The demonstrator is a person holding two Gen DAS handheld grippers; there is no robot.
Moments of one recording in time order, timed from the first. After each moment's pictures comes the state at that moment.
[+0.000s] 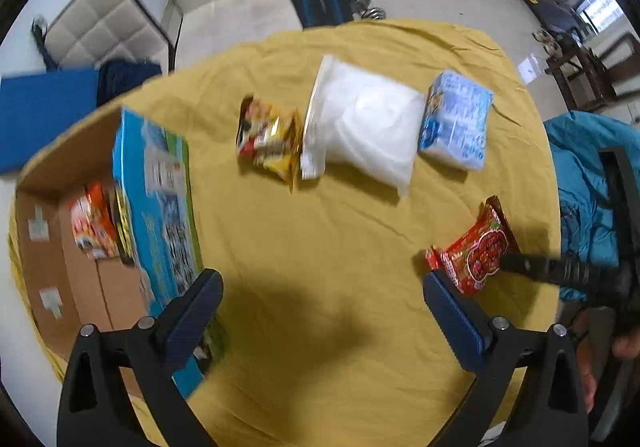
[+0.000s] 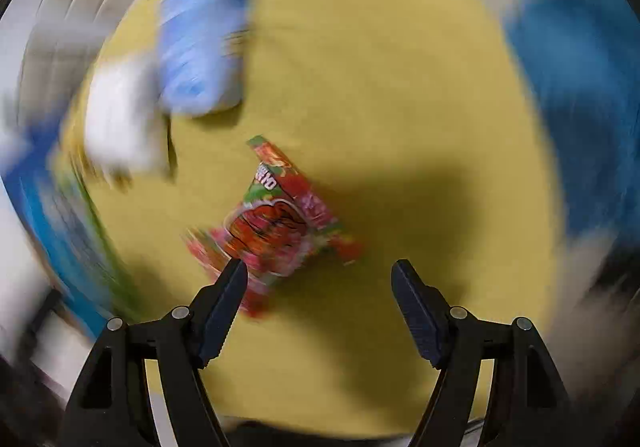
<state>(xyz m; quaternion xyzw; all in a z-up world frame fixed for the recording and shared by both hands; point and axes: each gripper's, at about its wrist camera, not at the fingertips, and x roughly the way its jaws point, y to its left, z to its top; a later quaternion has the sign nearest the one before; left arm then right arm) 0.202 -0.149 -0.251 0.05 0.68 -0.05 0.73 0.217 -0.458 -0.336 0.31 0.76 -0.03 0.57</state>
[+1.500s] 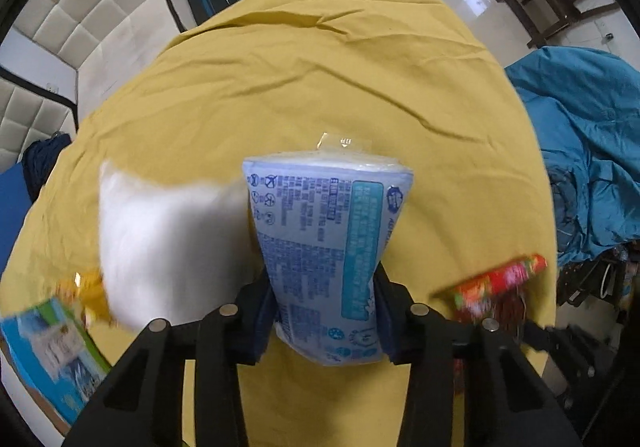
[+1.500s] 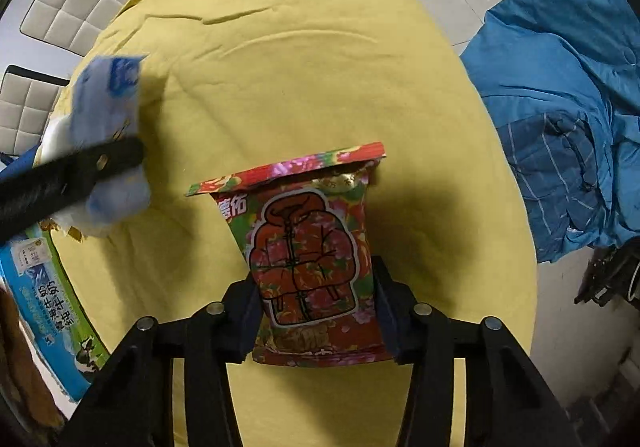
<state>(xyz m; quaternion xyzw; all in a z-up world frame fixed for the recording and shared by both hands) 0.286 -0.296 -0.335 0.13 0.71 -0.16 0.67 0.191 -0.469 -0.353 0.19 0.73 -0.09 0.65</state>
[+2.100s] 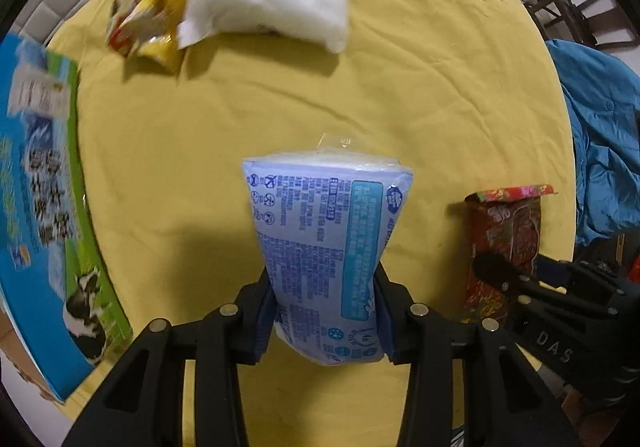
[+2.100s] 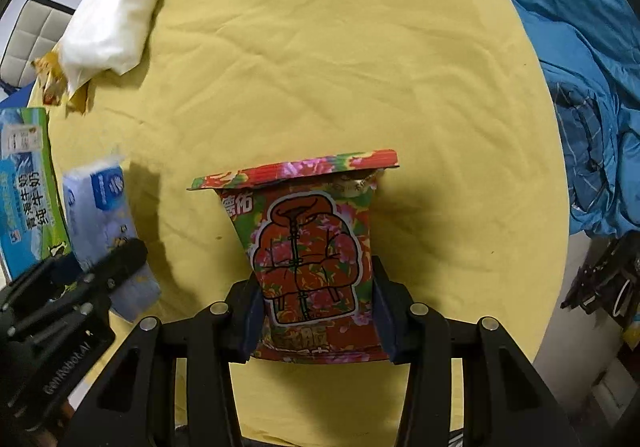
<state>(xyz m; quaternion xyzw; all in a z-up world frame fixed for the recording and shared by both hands) 0.139 -0.176 -0.327 0.05 0.74 -0.11 0.67 0.116 -0.378 -0.344 0.14 0.76 -0.05 0.63</state>
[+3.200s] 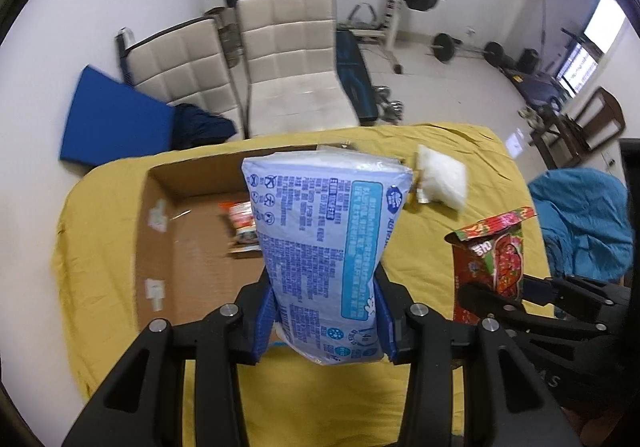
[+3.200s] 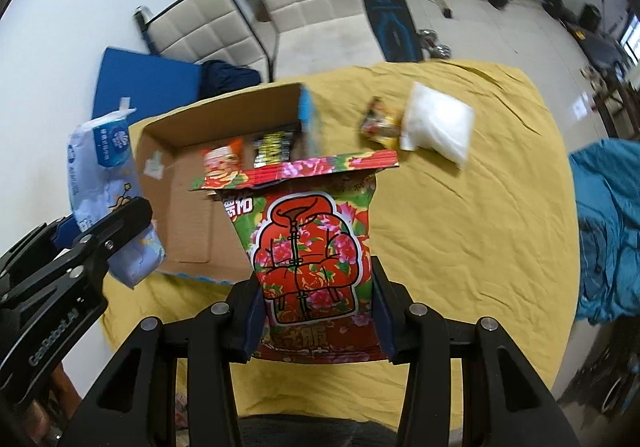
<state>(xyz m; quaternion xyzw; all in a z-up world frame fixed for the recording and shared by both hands) 0.098 0.075 -0.093 0.00 0.55 -0.05 0.83 0.104 -0.088 -0.109 0.07 0.63 0.08 0.77</state>
